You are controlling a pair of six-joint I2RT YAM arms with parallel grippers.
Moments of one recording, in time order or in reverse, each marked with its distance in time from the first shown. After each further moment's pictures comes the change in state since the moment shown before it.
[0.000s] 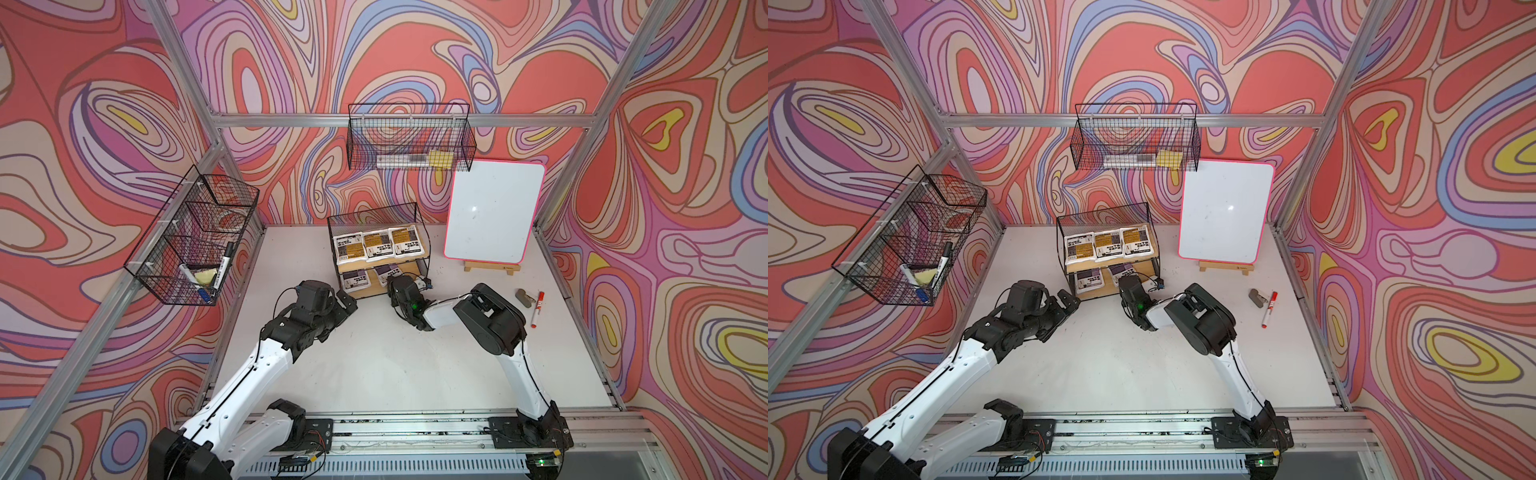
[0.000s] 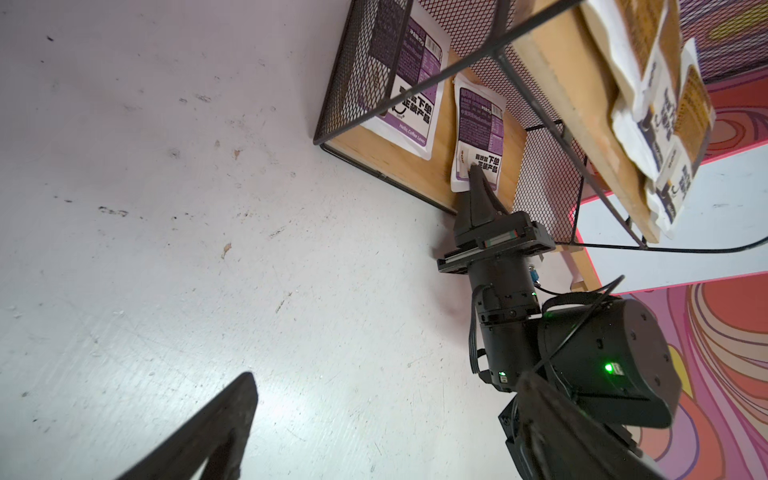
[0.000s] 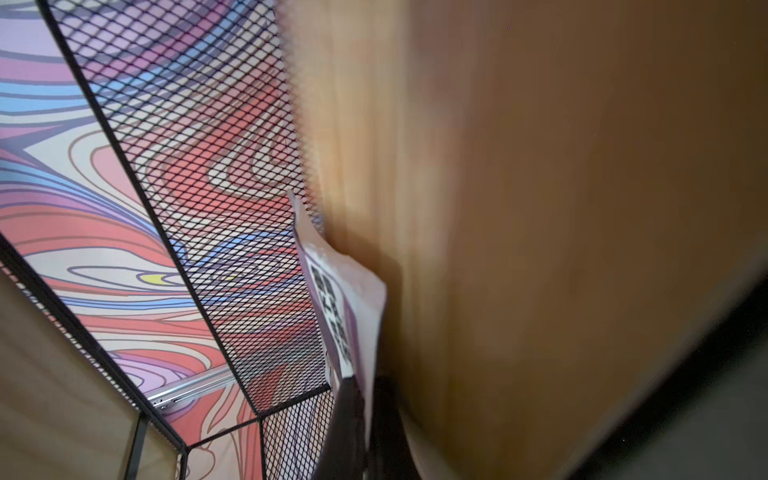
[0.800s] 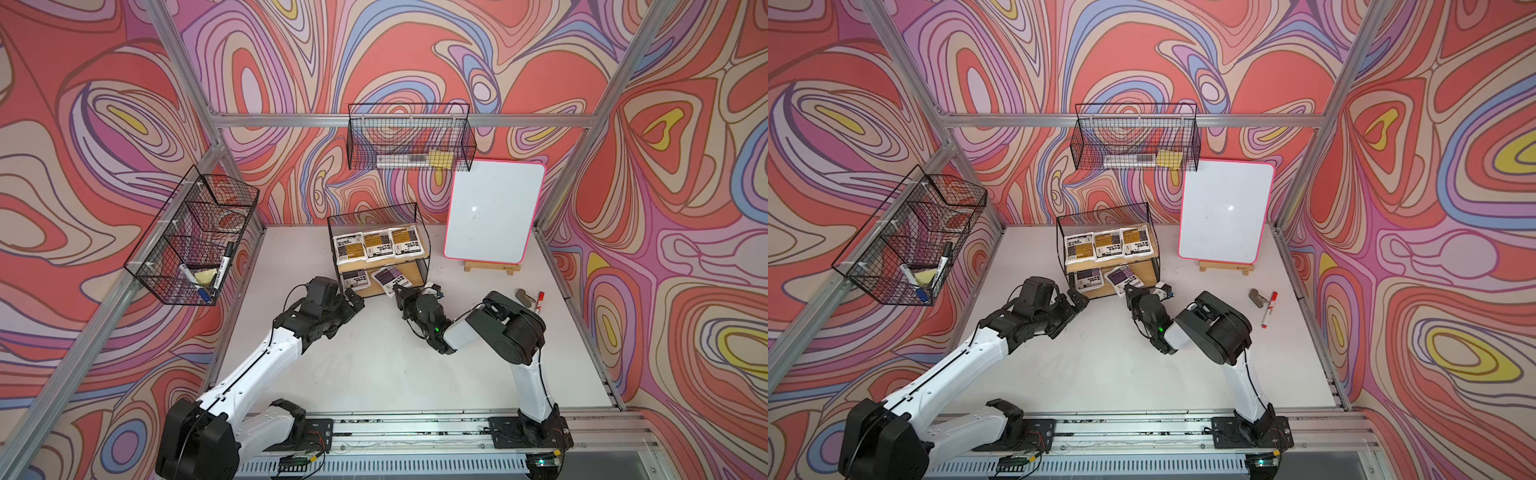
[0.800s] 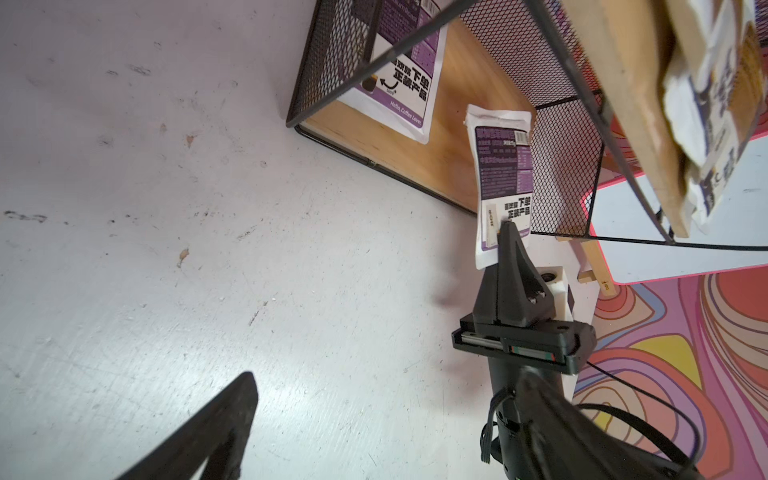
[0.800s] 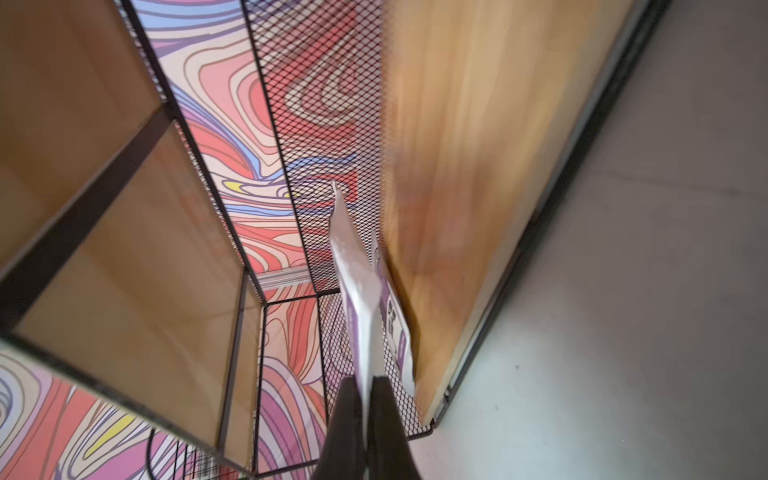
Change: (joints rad) left arm -0.014 0.121 0.001 0.095 0.043 -0.003; right arm 0.018 -0.151 -0.389 0.443 -0.117 -0.121
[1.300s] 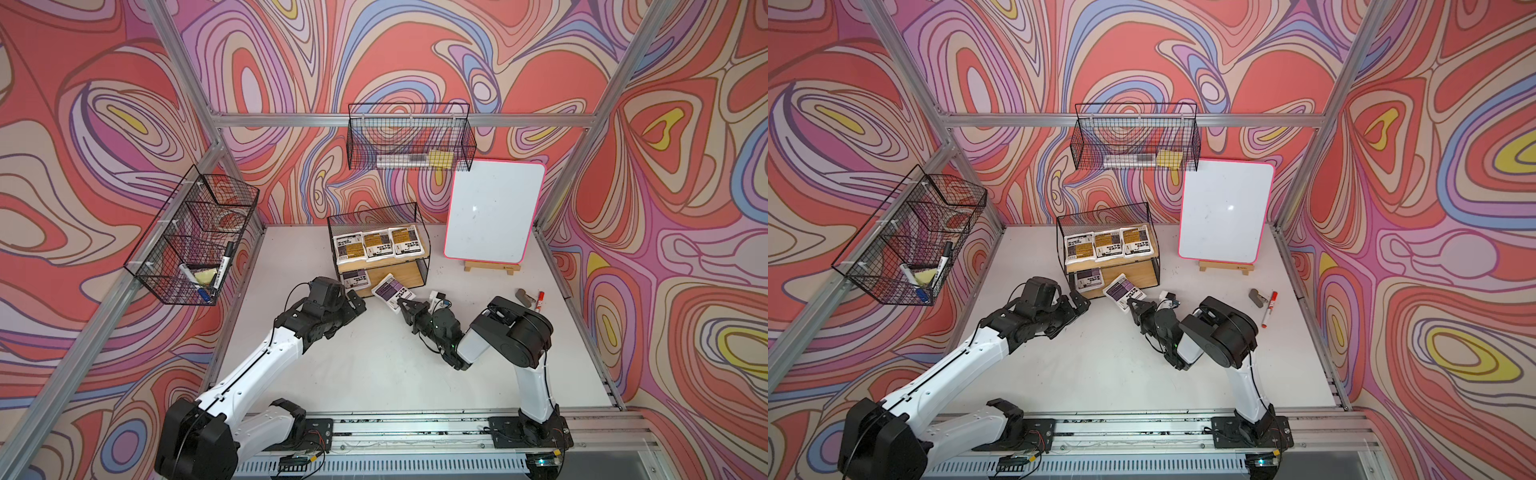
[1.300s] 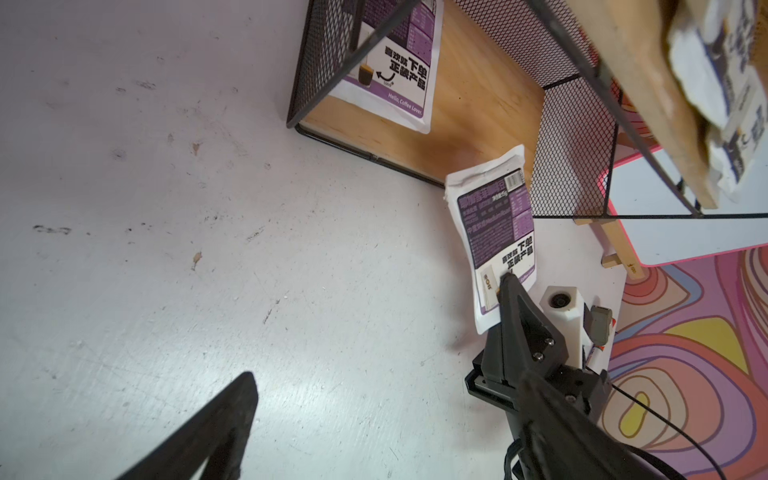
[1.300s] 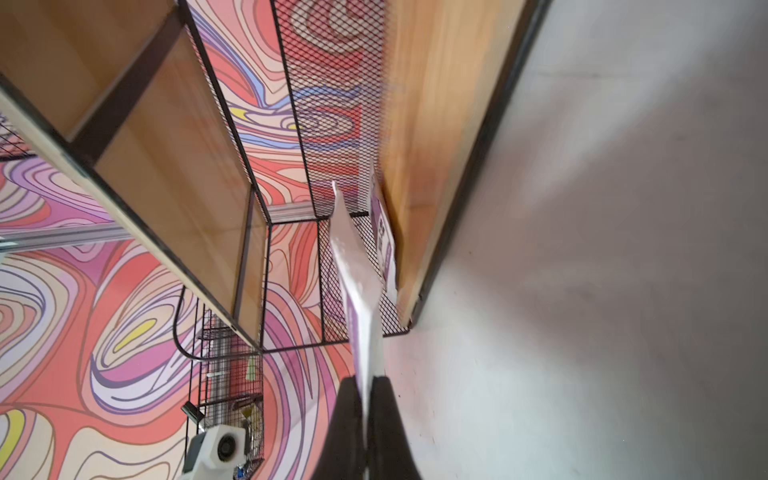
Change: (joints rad) left arm -0.028 0.002 0.016 -0.032 -0.019 0.060; right arm 0.000 -0.064 -0.231 0.263 -0.159 -0.061
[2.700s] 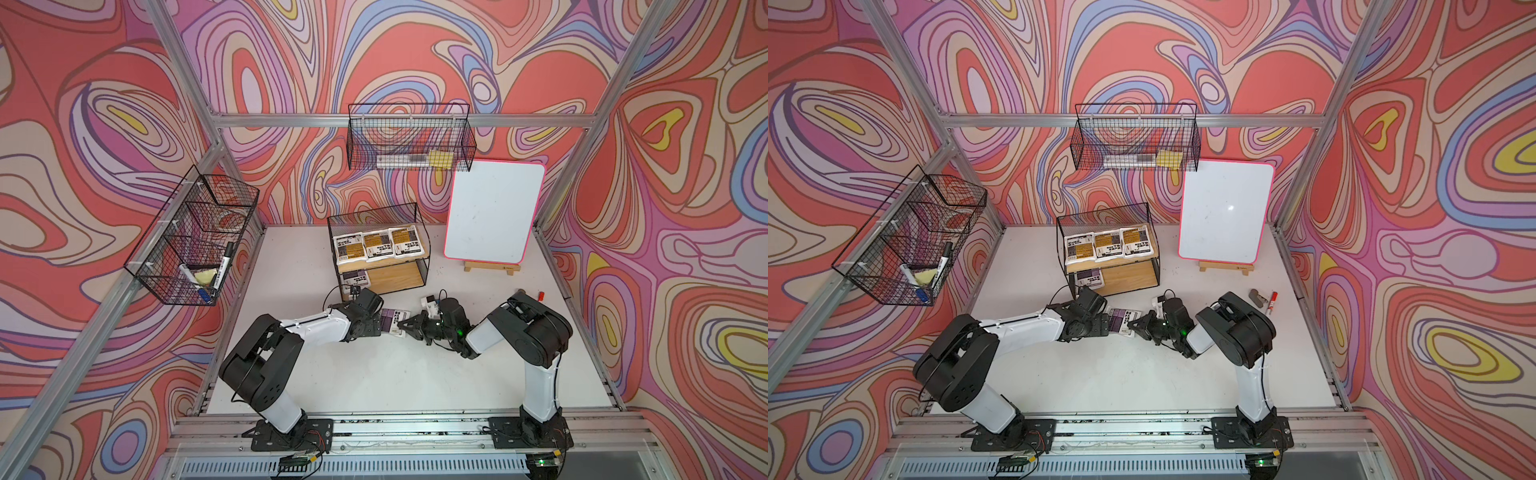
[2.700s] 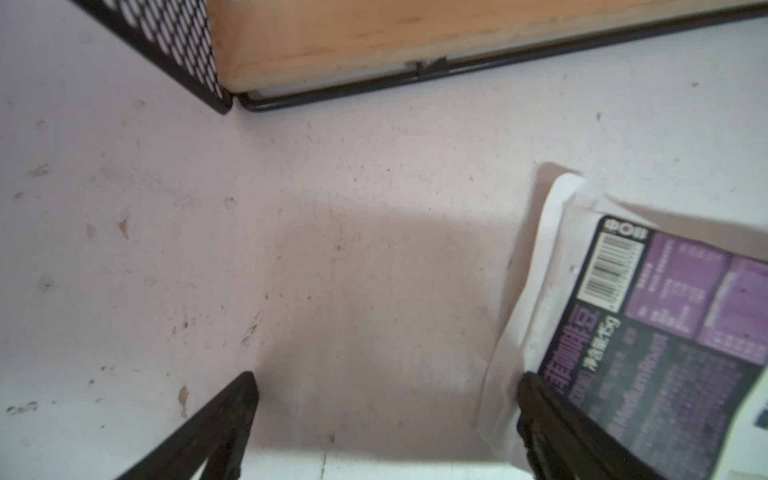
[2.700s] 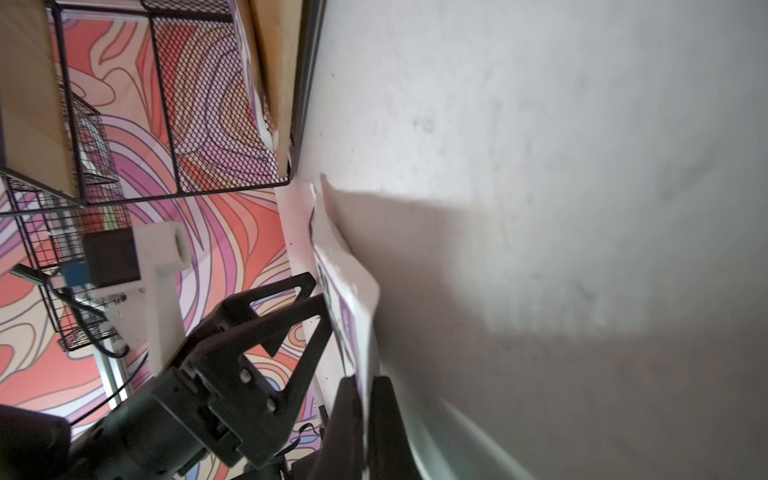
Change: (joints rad) left arm -0.195 0.495 0.029 0.133 -0.343 0.385; right arm -0.143 -0.080 -0.024 -0.424 -0.620 -0.316
